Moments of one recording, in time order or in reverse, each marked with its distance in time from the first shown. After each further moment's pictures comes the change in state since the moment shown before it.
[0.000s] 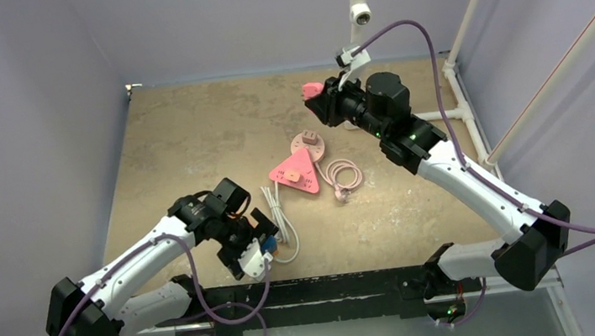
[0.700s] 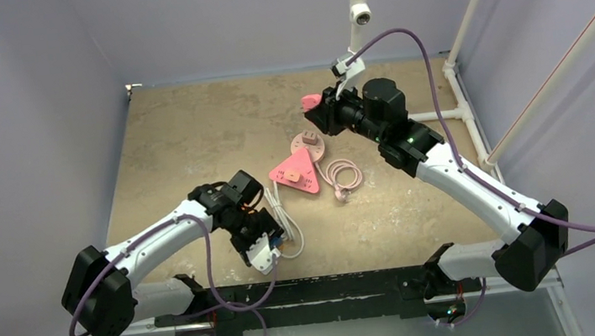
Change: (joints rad) left arm -0.008 0.184 0.035 0.095 -0.021 0.097; right arm 0.000 -0.005 -0.053 -0.025 -0.050 -0.017
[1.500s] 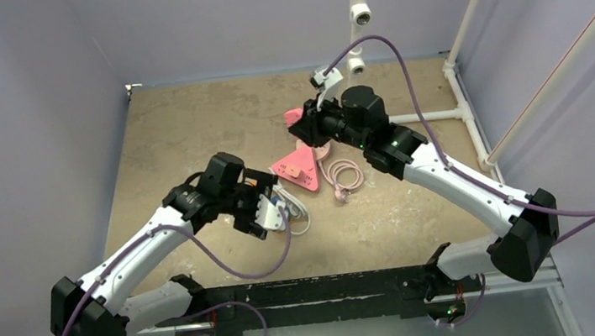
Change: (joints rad) left arm 0.080 -0.113 0.072 0.232 -0.073 -0.367; right arm 0.091 0.048 0.024 -0.029 0.010 0.030
